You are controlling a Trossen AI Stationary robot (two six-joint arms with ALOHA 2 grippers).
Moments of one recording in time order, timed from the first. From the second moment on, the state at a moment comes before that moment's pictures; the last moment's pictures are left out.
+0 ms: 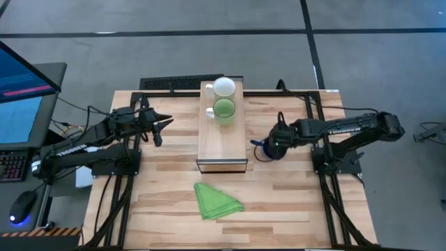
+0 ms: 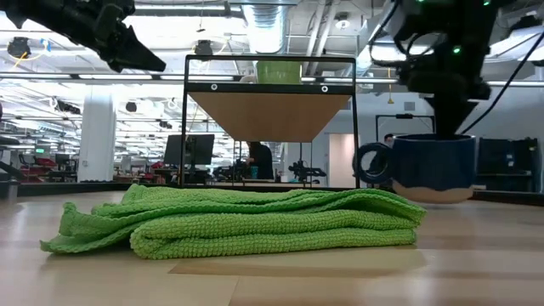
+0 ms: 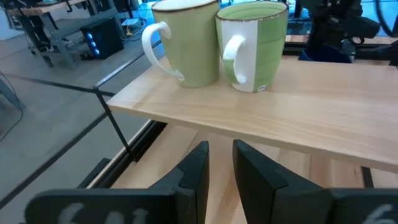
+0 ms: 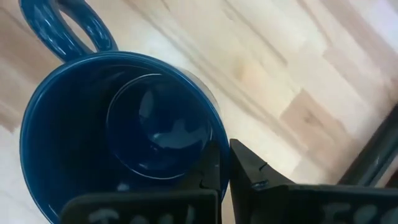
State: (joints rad) left arm 0.41 0.48 0.51 -0.31 -0.06 0.11; right arm 0.00 1.25 0.86 -1.07 0.32 0.76
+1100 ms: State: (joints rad) left arm 0.41 0.48 0.51 -0.33 -0.07 0.04; right arm -0.15 1.25 1.18 -1.31 0.26 0.47
